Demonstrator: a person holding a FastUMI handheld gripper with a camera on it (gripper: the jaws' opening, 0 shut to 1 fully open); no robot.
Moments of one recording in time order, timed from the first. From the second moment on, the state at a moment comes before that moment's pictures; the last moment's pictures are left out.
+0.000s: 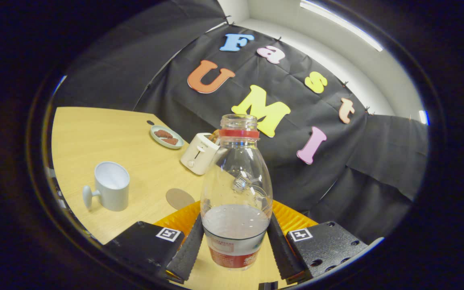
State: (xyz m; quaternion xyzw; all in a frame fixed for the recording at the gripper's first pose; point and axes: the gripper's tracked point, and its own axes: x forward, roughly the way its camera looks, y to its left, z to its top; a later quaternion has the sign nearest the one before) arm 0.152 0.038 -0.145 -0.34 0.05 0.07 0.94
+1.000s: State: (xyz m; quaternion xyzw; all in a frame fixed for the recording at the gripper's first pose) arm 0.177 0.087 -0.219 -0.63 0.04 0.10 0.77
